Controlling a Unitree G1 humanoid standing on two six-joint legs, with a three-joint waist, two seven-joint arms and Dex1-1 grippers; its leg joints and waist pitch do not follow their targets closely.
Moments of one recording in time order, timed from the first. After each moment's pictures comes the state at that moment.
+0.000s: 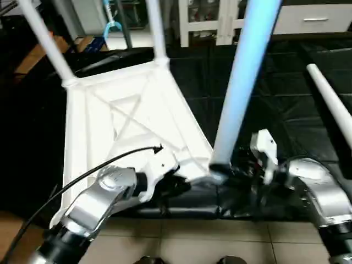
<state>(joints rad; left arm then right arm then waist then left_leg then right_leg) -0.34 0.36 -0.39 -0.03 -0.11 0.55 -0.81 -0.33 -0.43 0.09 0.24 0.27 0.12 0.98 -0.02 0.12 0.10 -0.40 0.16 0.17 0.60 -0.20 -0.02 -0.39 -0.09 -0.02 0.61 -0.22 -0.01</state>
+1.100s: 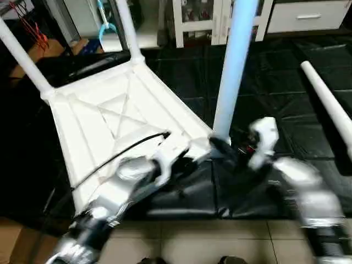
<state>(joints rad) -0.38 0.30 -0.36 0.06 -0.09 0.48 -0.78 -0.28 -0.44 0.02 0.13 0.34 0.21 0.94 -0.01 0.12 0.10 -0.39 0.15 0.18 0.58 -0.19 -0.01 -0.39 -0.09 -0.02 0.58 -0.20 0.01</state>
